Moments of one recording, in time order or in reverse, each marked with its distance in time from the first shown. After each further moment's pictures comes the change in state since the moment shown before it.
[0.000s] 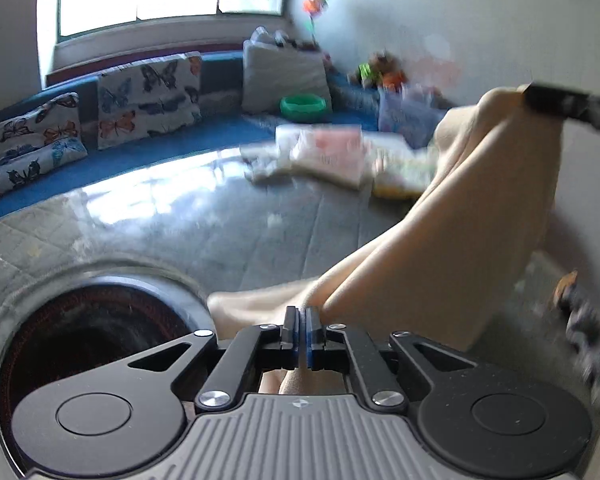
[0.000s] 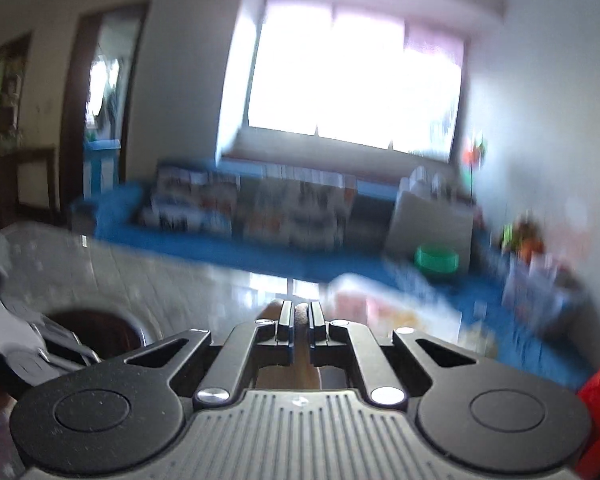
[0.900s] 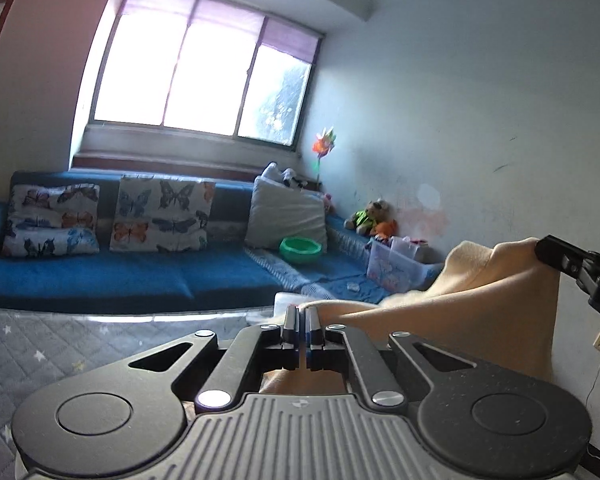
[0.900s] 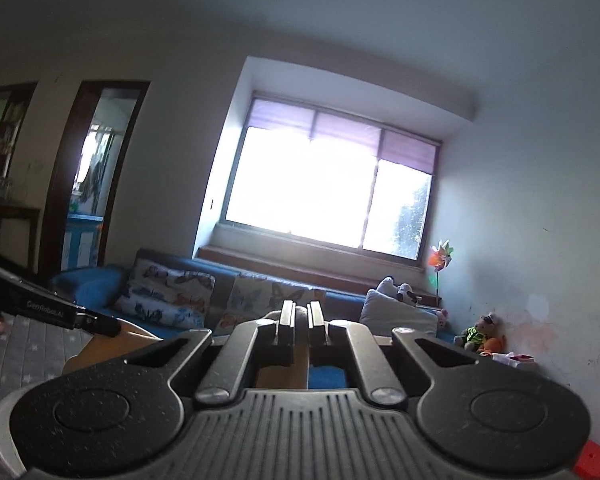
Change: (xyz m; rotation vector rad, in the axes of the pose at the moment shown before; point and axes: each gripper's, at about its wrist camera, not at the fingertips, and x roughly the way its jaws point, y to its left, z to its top) left arm -0.146 0.009 0.064 -0.086 -0.374 -0.047; right arm -0.082 0.010 0.063 -0.042 -0.252 -0.096
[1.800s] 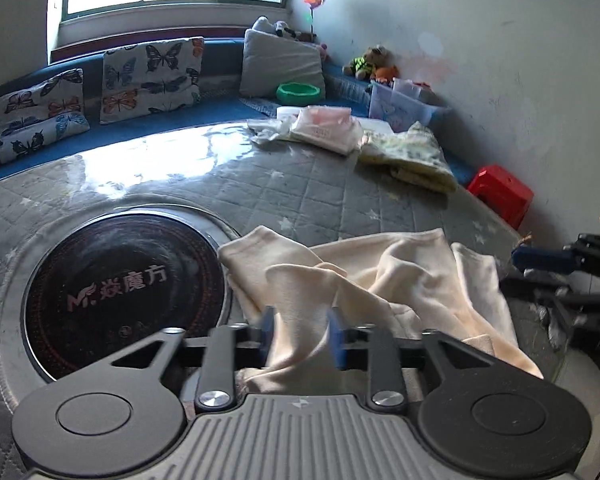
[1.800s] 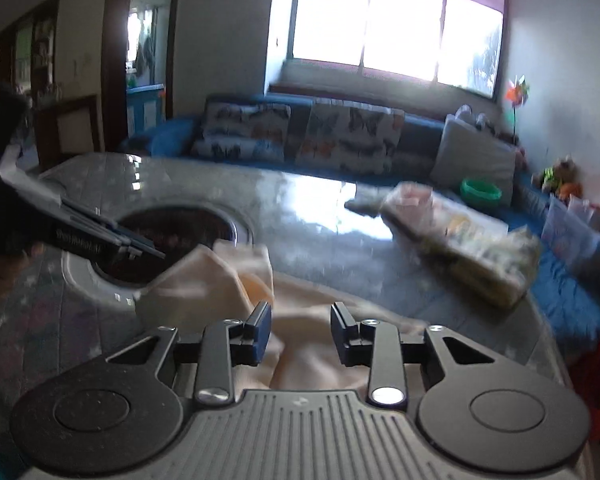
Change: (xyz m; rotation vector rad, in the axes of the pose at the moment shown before) left arm 0.037 0.009 -0.145 0.074 0.470 0.015; right arm -0.016 0.063 -0.166 0.067 0.550 0.231
